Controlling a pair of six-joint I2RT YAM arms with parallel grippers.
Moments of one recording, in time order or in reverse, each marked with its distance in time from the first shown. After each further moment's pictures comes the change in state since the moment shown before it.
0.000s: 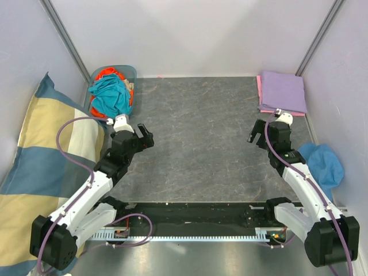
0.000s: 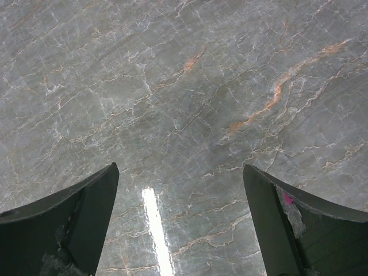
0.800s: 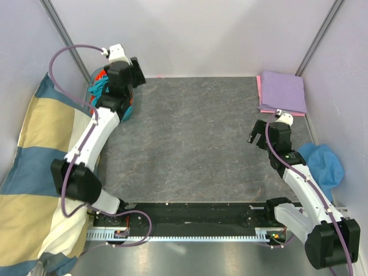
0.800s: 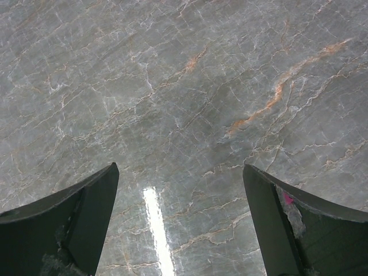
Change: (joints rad) left arm 0.114 0.547 0.844 -0.023 -0.091 0.252; right arm 0.005 -0.020 -0.001 -0.013 -0.004 0.003
